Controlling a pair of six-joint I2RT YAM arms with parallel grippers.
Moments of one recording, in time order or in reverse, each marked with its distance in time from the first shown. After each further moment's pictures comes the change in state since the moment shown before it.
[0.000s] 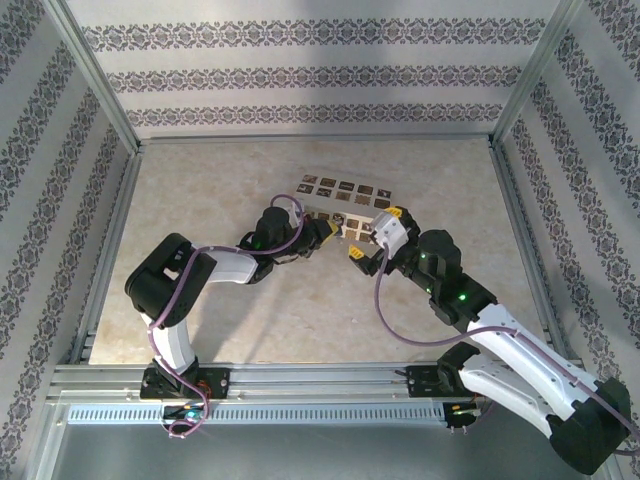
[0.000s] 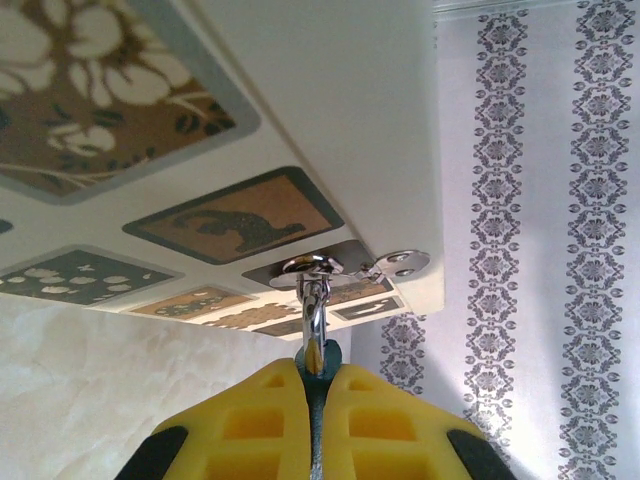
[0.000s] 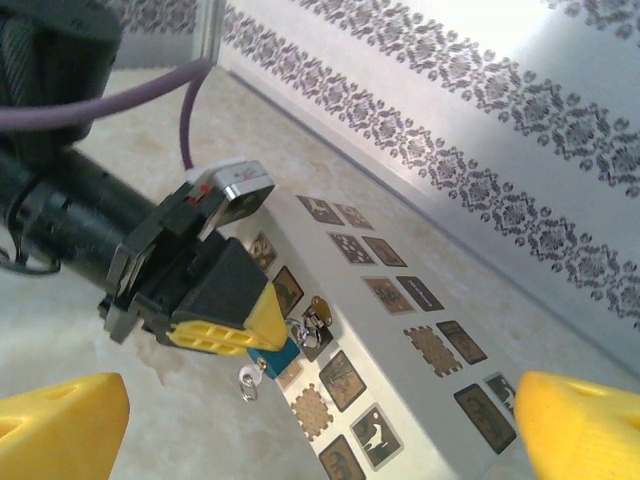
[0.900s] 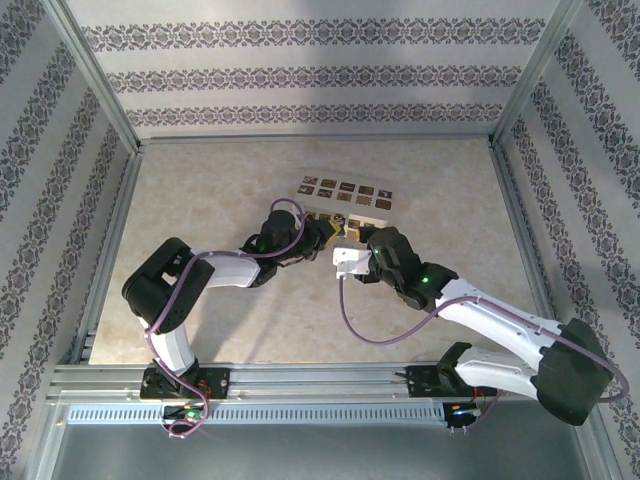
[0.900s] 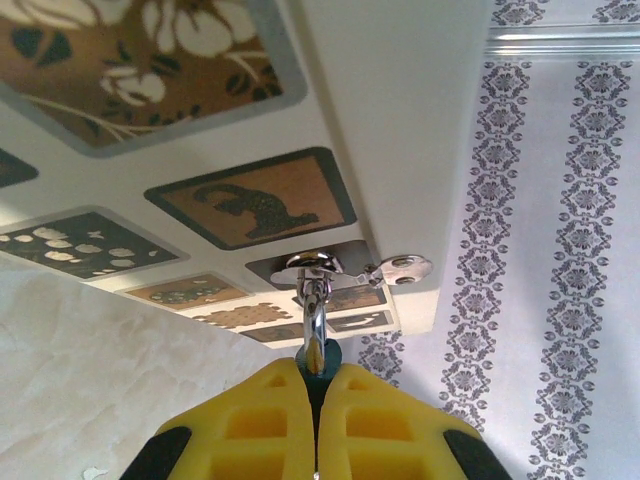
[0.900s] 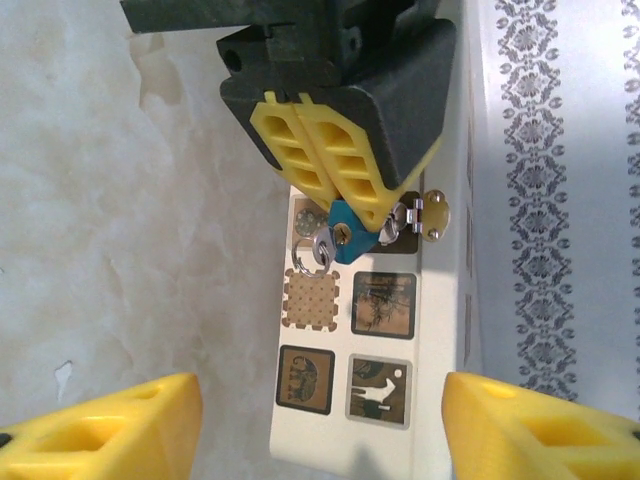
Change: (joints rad) left arm -0.050 -0.040 -0.001 -0.044 -0.120 -0.135; right arm 0.141 0.304 0.087 -0.155 0.257 -0.644
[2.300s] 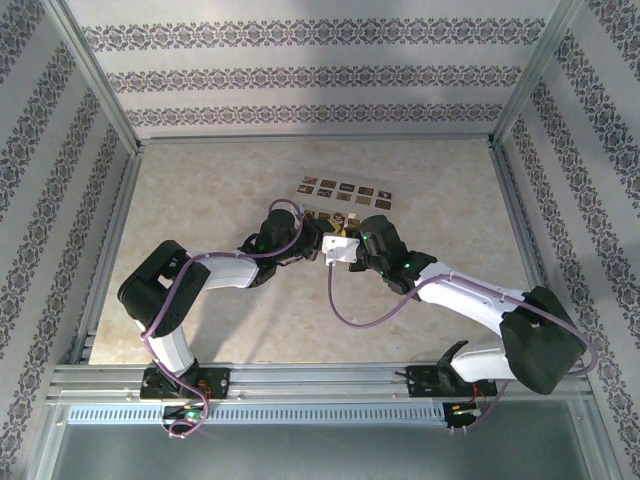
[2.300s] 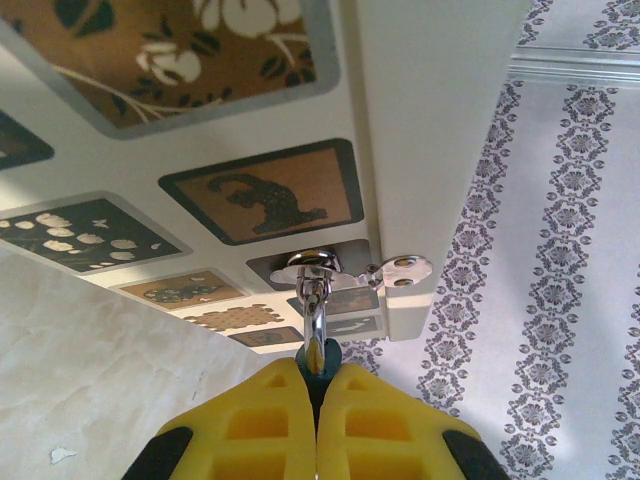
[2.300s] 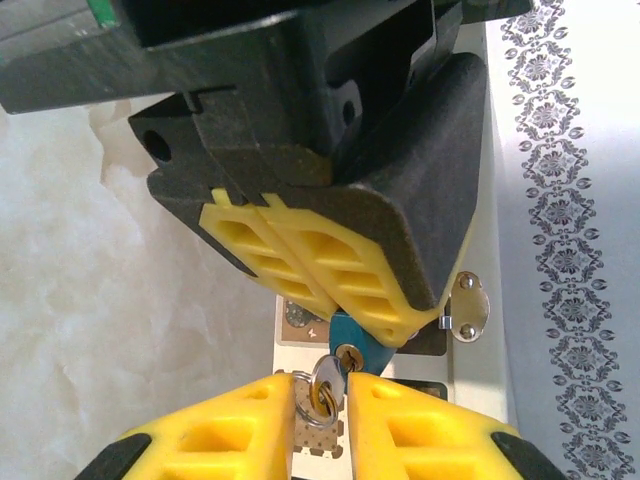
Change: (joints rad) left arm -0.005 -0.024 0.000 -0.019 -0.007 -0.075; right arm -0.061 0.209 0.037 0.204 -0.117 0.024
